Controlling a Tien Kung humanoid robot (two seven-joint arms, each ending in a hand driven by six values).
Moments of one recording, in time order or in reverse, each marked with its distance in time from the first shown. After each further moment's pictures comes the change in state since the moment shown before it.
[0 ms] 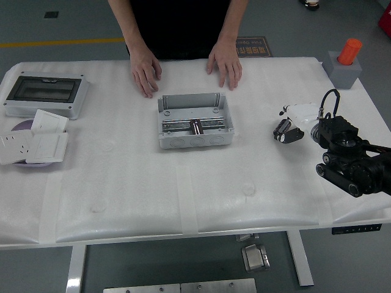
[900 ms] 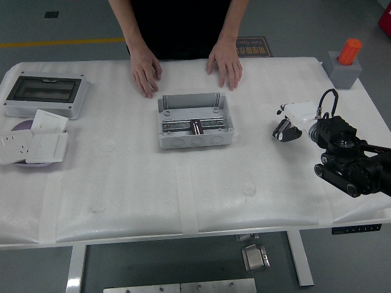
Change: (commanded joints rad) left arm -0.005 -0.001 -0.004 0.002 0.003 -0.001 0.002; right arm 0.002 0.008 -0.006 0.001 -0.002 -0.031 0.008
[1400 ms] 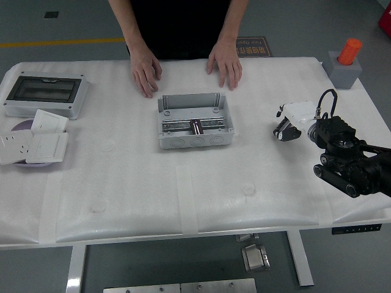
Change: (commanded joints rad) left arm -0.001 -0.001 -0.002 0.000 0.001 0.001 0.000; right arm -0.001 0.003 -0.003 0.000 -0.004 -0.007 0.001
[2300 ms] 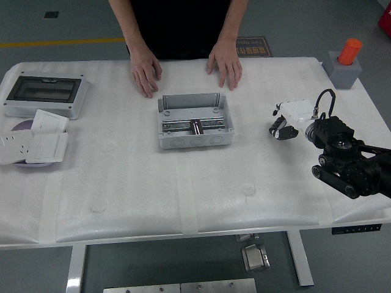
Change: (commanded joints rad) left arm 0.005 0.001 0.011 -0.001 0.002 0.006 -0.005; right arm -0.005 -0.008 0.033 0.045 -0.037 -0.015 -0.006
